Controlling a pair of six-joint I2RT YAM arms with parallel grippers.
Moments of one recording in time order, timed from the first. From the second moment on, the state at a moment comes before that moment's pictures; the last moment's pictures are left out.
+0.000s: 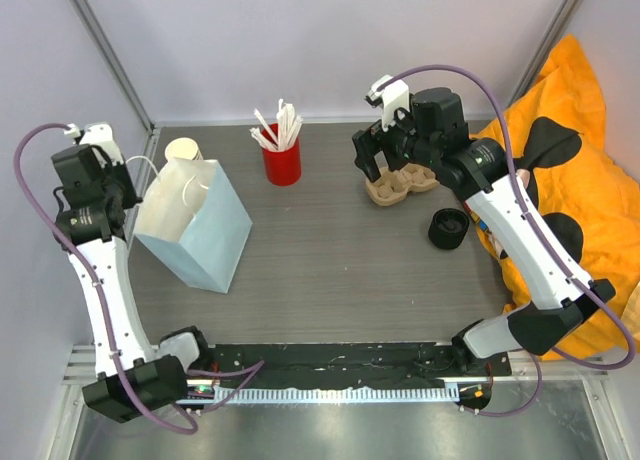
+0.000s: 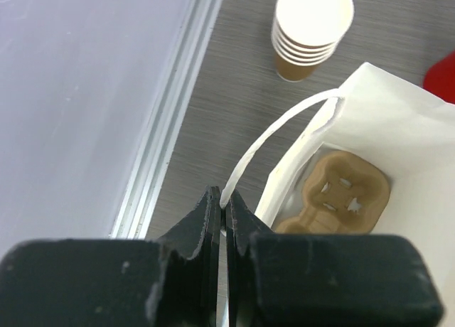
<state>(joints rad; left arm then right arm) 0.35 1.08 1.37 -0.82 0.04 0.10 0.55 1.43 1.75 -0.79 -0.07 -0.18</state>
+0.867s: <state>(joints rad) 0.73 1.18 1.44 -0.77 0.24 0.14 0.55 1.43 1.75 -0.78 -0.09 -0.18</state>
